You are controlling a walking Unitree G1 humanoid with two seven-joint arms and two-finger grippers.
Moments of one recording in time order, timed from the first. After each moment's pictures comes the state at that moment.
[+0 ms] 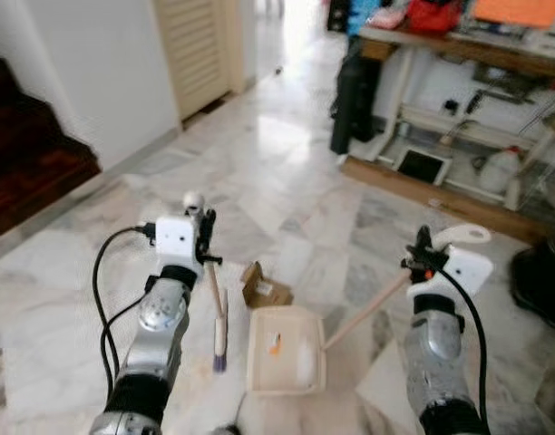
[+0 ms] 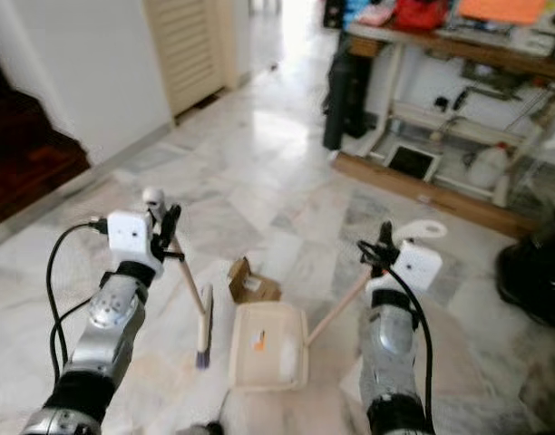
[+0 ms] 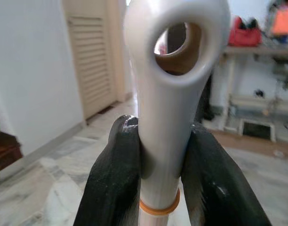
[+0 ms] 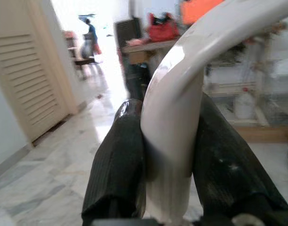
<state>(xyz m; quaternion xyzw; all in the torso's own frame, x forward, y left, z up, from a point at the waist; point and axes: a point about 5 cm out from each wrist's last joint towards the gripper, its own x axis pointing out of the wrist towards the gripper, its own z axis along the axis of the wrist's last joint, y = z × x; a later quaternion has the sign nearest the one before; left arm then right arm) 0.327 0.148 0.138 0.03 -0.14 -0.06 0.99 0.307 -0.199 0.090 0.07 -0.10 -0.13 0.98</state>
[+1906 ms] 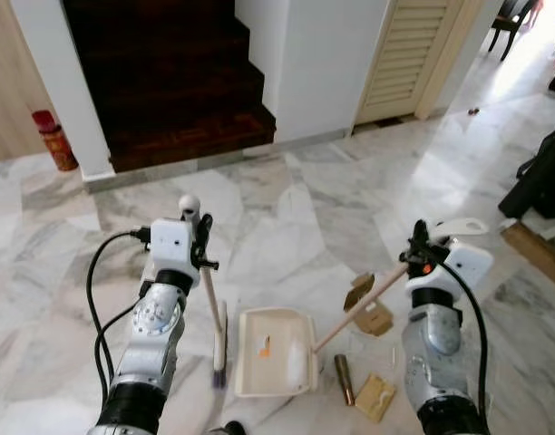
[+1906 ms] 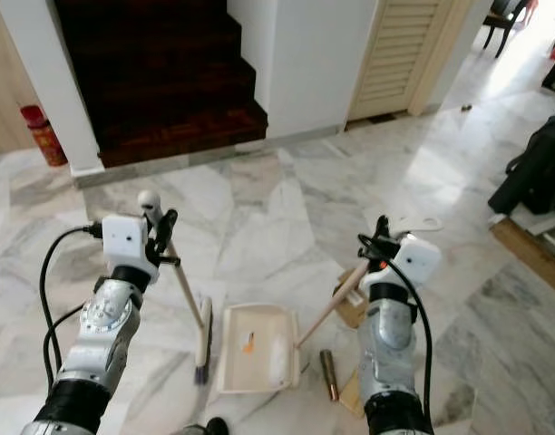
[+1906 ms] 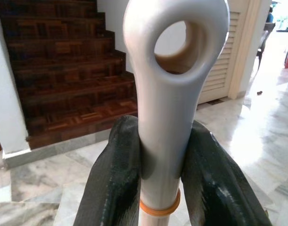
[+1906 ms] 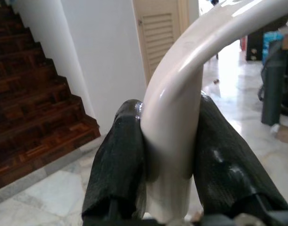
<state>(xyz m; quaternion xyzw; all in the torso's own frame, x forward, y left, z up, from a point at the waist) 0.320 0.150 0.132 0.03 -0.12 -0.06 0.99 0.310 -0.199 0.097 0.09 -0.10 -0.13 0.98</state>
